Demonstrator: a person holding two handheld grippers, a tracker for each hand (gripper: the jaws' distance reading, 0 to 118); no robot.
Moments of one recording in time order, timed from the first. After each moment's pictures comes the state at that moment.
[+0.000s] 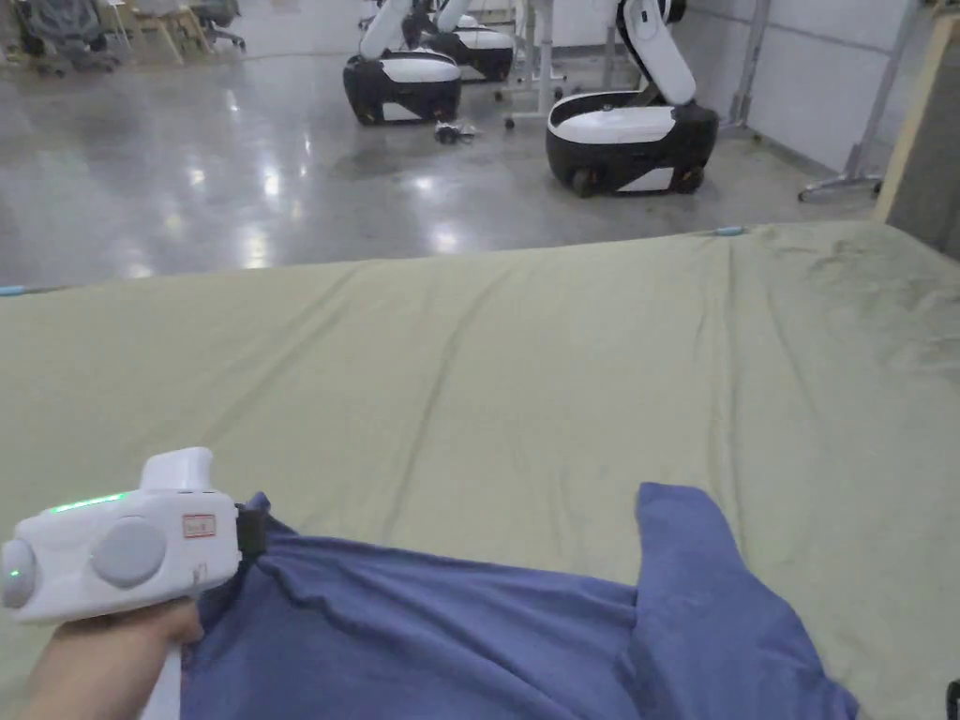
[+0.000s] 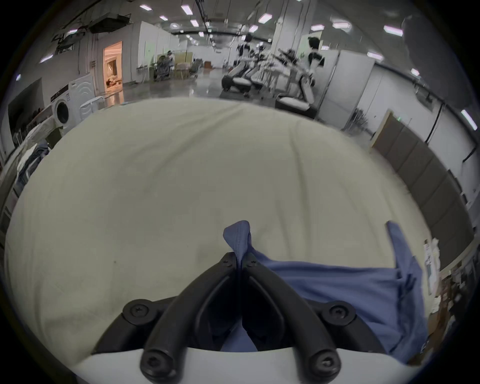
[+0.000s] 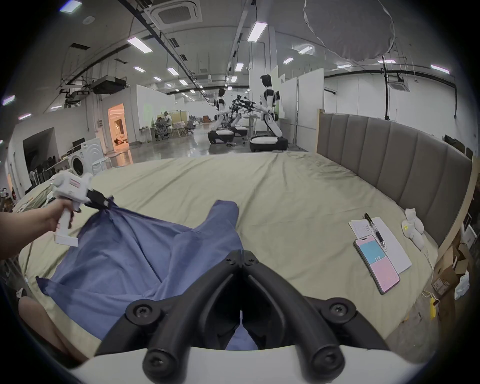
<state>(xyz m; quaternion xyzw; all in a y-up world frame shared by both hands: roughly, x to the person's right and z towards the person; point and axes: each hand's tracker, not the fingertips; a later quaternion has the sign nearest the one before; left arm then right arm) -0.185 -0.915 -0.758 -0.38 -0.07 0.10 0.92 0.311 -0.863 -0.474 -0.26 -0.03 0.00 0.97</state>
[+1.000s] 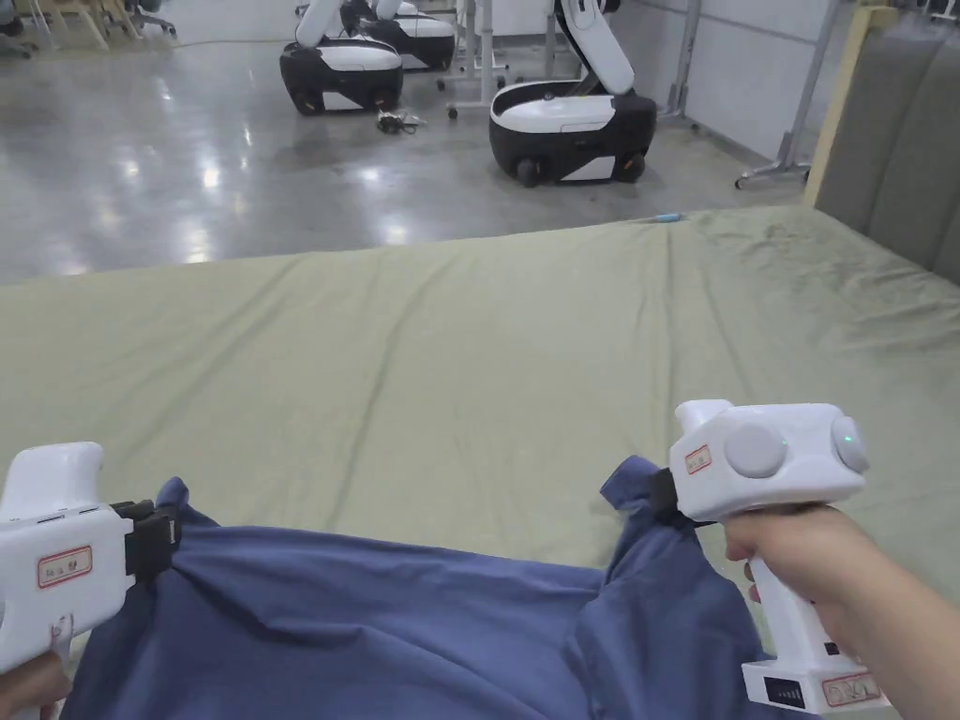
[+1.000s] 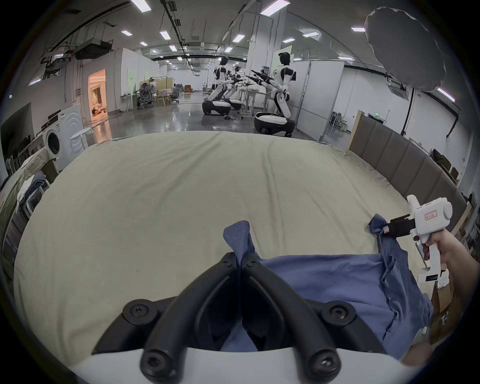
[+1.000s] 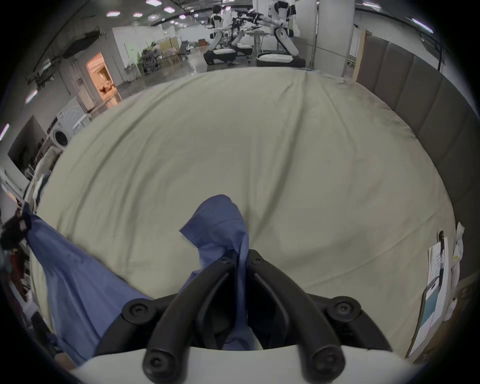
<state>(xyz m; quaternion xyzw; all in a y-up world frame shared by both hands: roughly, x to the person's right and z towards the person) -0.173 -0.868 -0.704 -0.34 -0.10 0.03 0.94 0.319 -0.914 -0.762 -0.47 0.00 -0.05 0.88</state>
